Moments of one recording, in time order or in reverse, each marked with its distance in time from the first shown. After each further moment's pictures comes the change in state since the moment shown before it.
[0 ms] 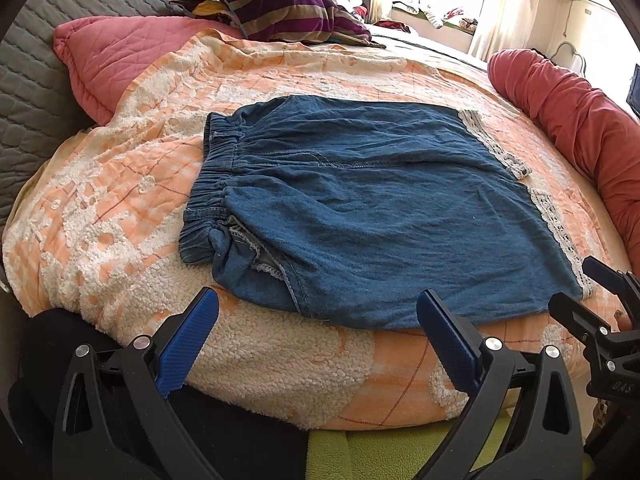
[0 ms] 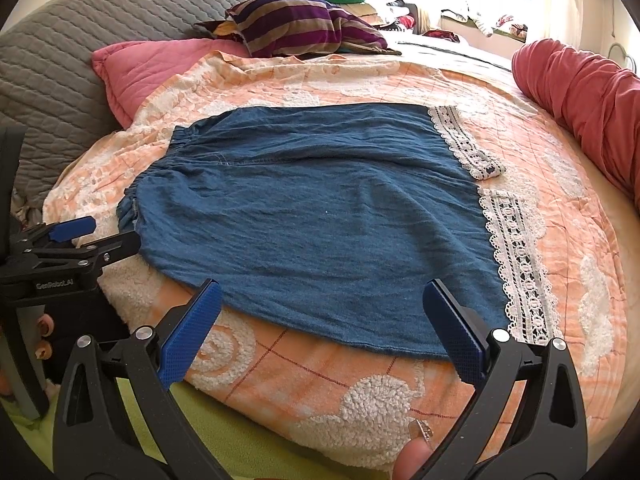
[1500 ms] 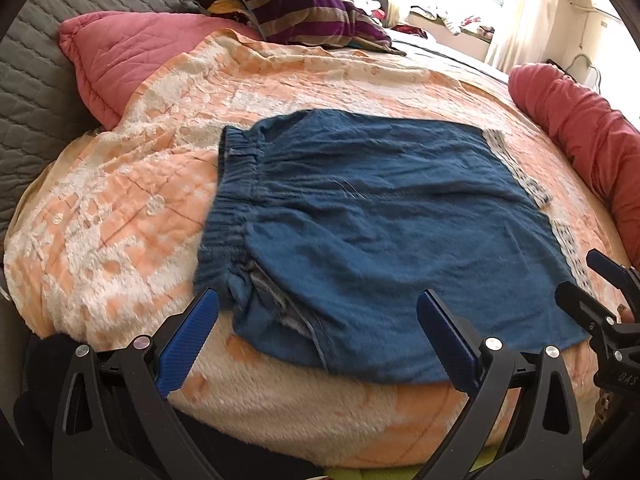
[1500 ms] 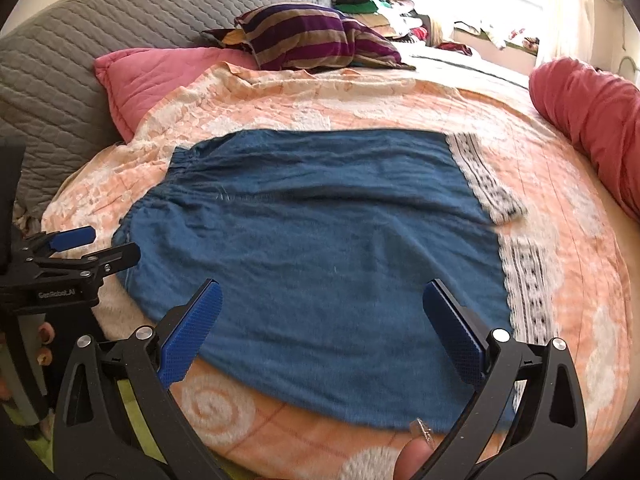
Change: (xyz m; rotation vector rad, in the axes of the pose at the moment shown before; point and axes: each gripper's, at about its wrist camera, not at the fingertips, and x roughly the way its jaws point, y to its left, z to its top) left arm 0.022 0.020 0.036 -0.046 -0.003 0.040; right arm 0.030 0.004 0.051 -0.043 -0.043 0.031
